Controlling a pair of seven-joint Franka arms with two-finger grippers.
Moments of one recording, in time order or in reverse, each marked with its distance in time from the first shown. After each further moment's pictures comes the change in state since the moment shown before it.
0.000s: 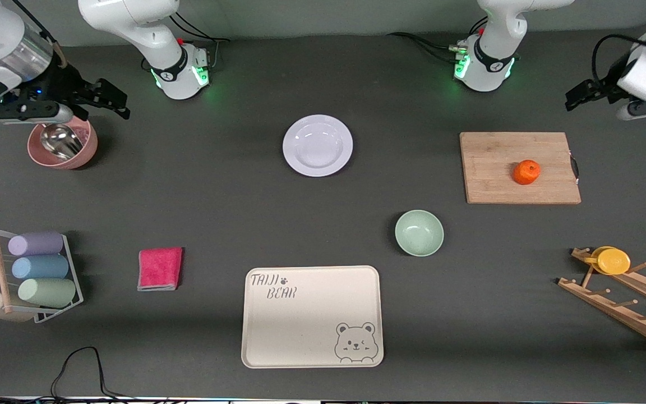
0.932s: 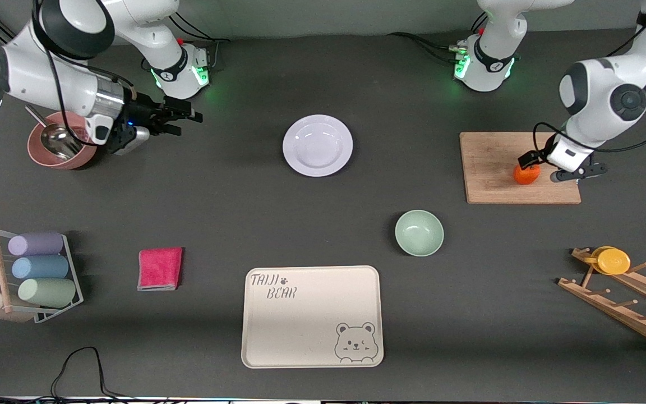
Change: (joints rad) left arm 0.016 0.441 0.041 -0.320 0.001 0.822 0.003; right arm 0.001 -0.047 -0.024 -0.550 0.655 0.392 -0.487
